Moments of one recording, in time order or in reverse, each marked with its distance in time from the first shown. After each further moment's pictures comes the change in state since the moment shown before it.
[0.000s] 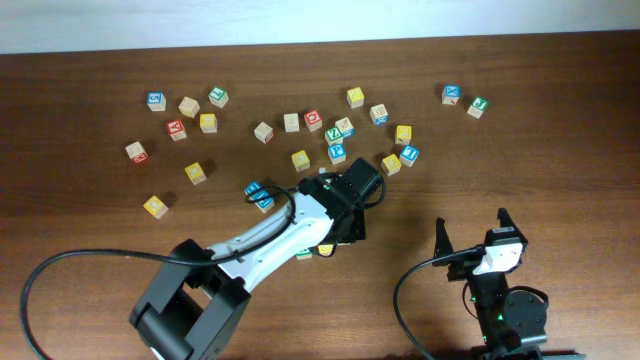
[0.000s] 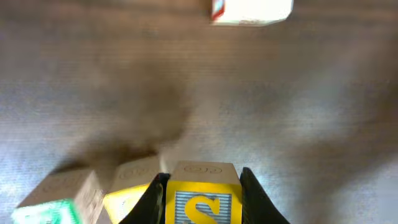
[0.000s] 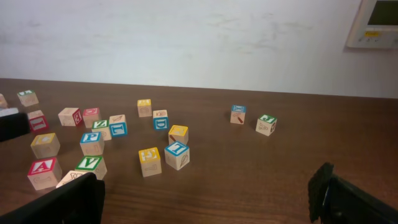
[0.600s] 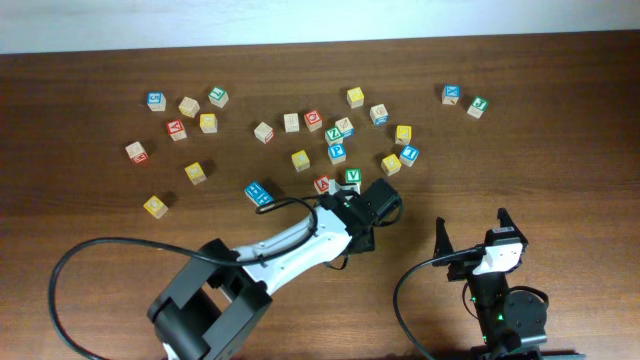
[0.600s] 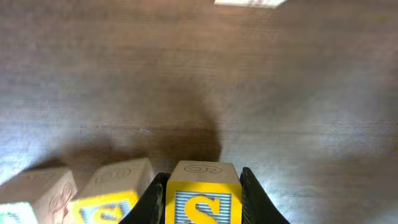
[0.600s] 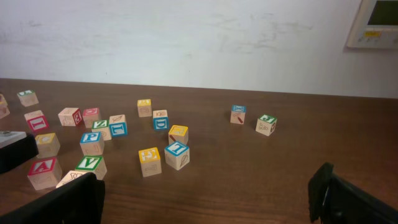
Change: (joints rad) left arm -0.093 0.050 -0.026 0.051 -0.135 -0.109; right arm 0.000 0.000 0.000 0.000 0.000 0.000
